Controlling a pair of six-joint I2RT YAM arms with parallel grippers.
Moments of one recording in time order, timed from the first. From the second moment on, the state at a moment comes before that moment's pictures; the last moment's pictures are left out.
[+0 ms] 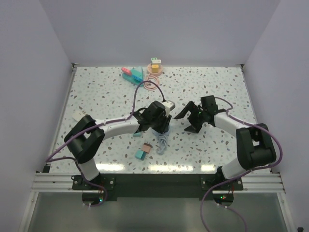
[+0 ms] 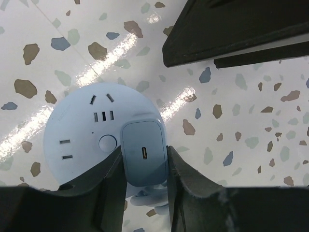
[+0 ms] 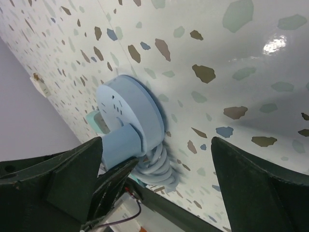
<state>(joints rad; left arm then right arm) -0.85 1.75 1.08 -0.14 0.06 -0.28 0.23 1.53 0.80 -0.24 -0.42 0.98</state>
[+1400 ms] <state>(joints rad) -0.85 1.49 0.87 0.05 0.42 -0.05 0.31 1.72 0.89 -0.09 -0.89 0.81</state>
